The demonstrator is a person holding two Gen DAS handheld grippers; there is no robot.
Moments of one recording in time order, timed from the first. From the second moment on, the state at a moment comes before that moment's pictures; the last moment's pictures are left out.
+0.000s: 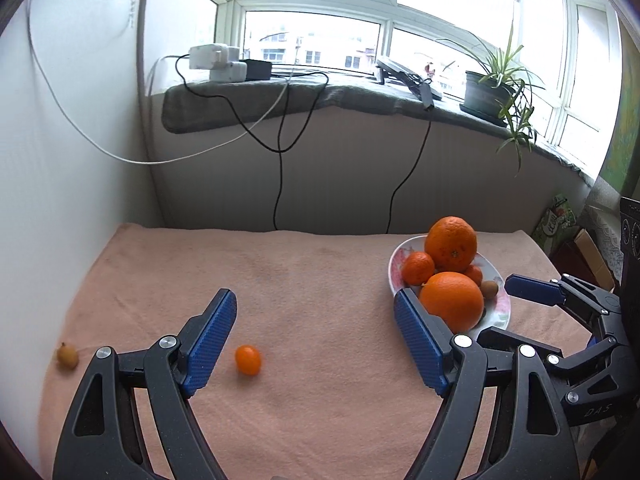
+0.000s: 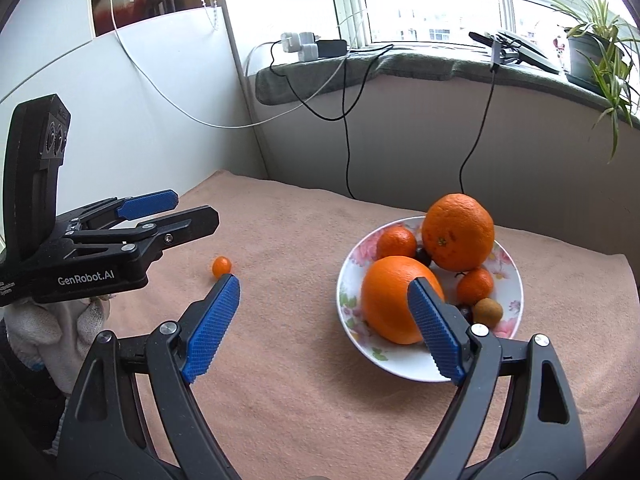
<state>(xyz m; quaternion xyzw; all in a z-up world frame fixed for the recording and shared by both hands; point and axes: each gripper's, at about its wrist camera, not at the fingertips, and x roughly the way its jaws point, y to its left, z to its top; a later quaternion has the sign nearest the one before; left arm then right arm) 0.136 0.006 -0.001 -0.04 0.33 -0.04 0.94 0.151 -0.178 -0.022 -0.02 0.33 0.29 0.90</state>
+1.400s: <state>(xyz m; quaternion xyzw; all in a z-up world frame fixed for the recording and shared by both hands) 0.123 0.209 -0.103 -0.06 0.41 0.22 0.88 0.199 -0.007 -0.102 -0.10 0.41 0.42 0.80</state>
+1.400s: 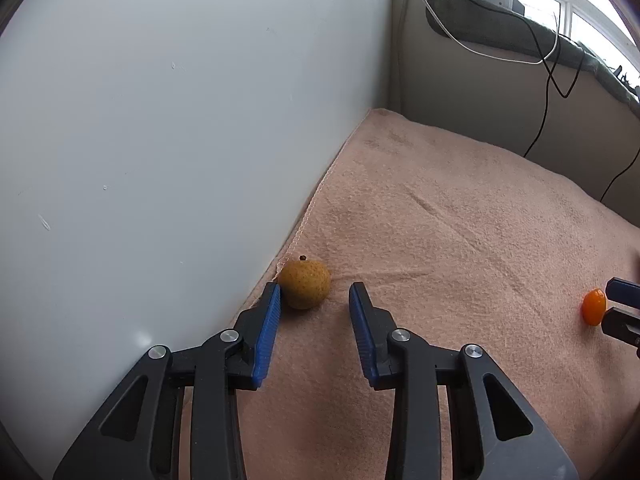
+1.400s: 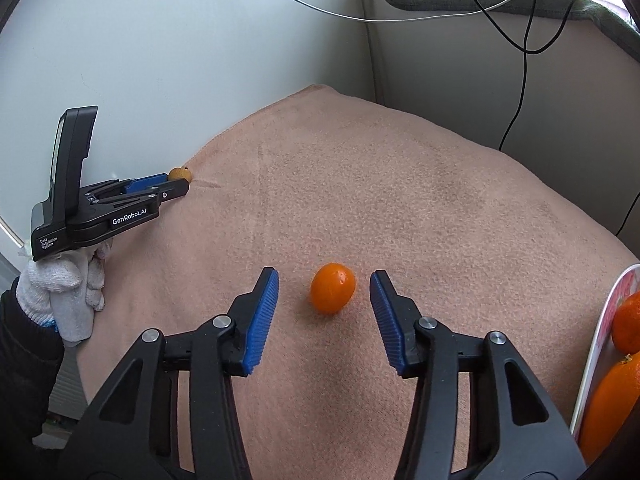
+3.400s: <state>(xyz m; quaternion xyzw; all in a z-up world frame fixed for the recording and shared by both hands) 0.200 -0.107 -0.019 -0.03 0.34 -0.20 0.92 0.193 -0.253 -0.035 -0.01 0.35 0.22 0.91</state>
